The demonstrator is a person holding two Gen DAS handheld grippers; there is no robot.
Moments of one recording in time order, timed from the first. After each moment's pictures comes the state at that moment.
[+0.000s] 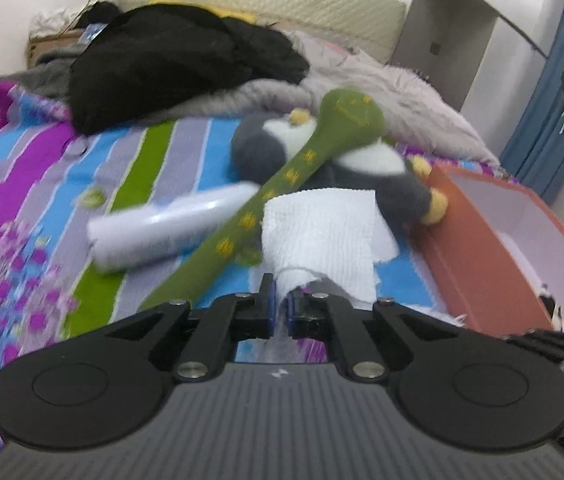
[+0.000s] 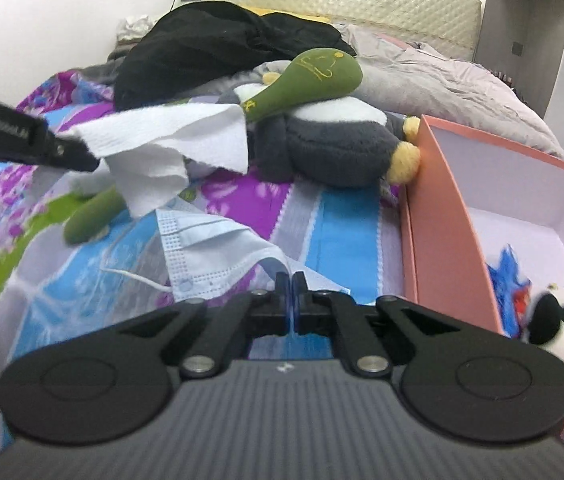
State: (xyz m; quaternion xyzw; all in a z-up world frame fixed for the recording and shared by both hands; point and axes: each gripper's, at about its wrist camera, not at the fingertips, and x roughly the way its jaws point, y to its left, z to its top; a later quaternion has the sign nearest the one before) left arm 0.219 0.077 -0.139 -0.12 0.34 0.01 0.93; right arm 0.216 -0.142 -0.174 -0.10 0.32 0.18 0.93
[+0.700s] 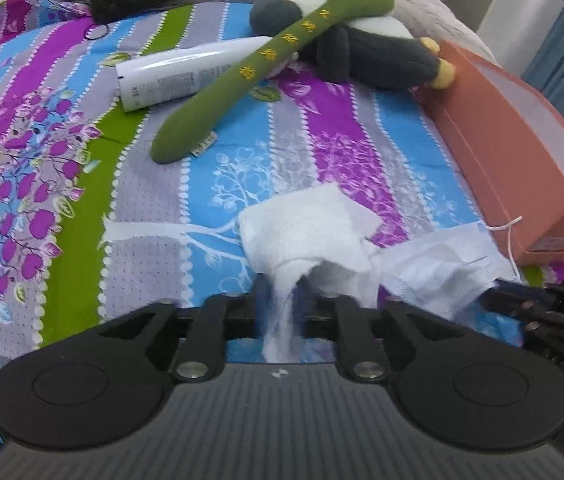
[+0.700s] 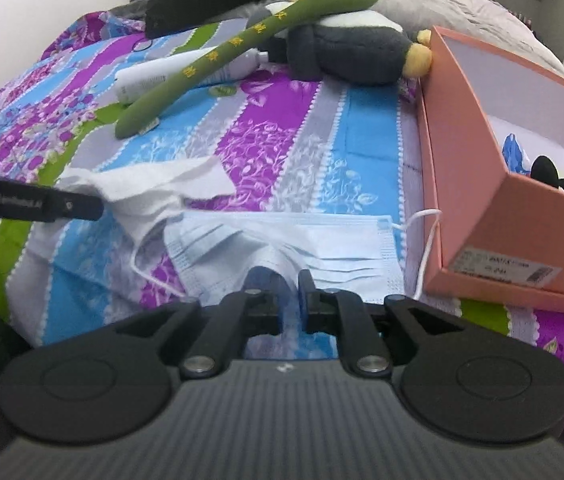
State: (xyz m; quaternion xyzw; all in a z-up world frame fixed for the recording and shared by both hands) left arm 0.137 0.060 -0.195 -0.12 0.46 0.01 0.88; right arm 0.143 -0.161 -0.193 -0.10 0.42 0.20 0.88
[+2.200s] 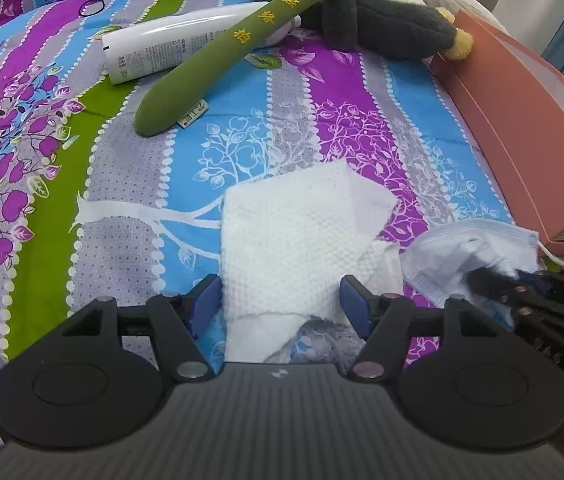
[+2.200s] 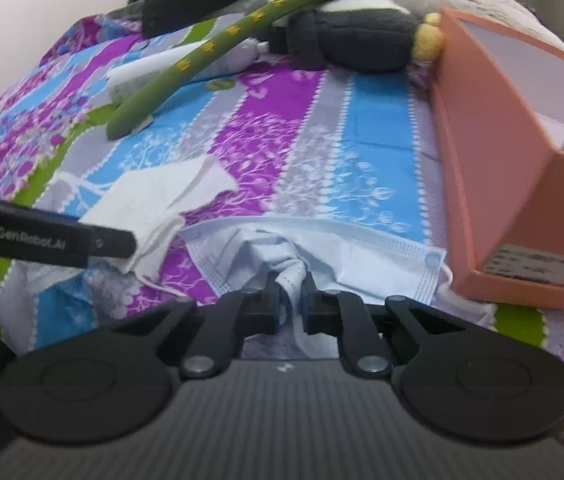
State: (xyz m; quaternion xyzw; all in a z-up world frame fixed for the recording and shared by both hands) left arm 0.161 0.044 -0.223 -0.11 0.49 0.03 0.86; right arm 0.163 -0.161 -0.215 -0.07 0.42 0.20 0.88
